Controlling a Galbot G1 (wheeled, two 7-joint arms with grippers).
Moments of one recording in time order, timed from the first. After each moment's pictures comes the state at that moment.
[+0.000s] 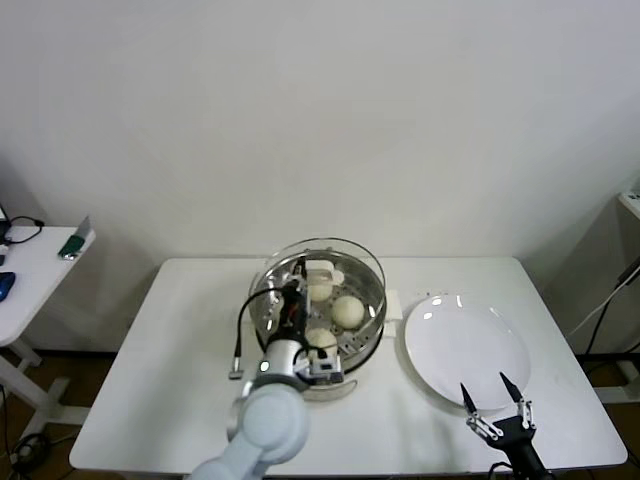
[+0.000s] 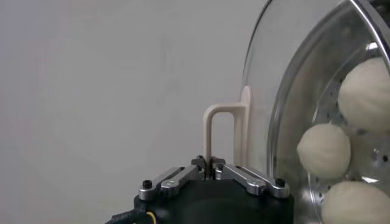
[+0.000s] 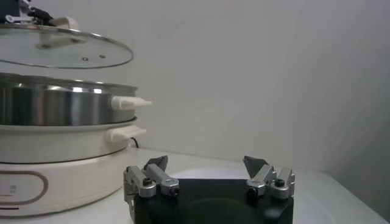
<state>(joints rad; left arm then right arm) 1.03 -1.34 0.11 -2.00 1.40 0.65 0.26 -1.71 1.14 0.63 1.70 0.38 0.49 -0.20</state>
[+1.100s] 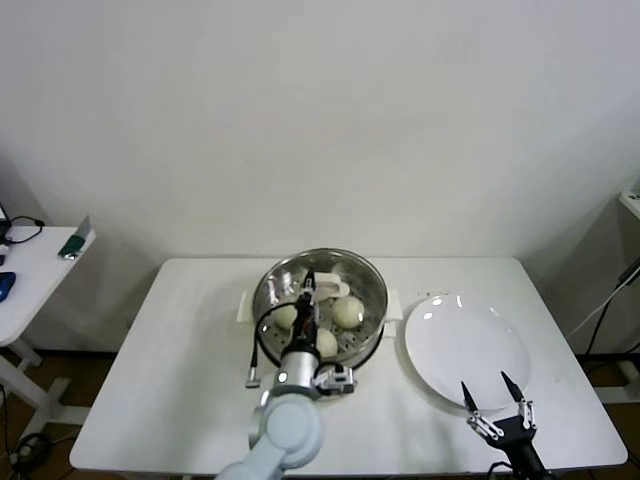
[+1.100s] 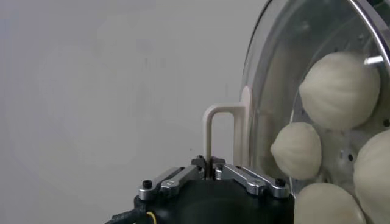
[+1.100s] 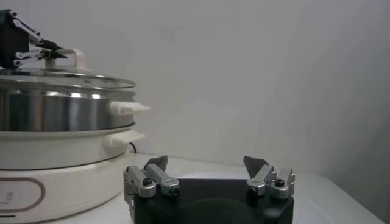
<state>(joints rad) 1.06 -1.38 0.11 -1.86 1.47 0.63 0.14 -1.71 1.15 0.63 1.70 0.38 0.51 -0.20</state>
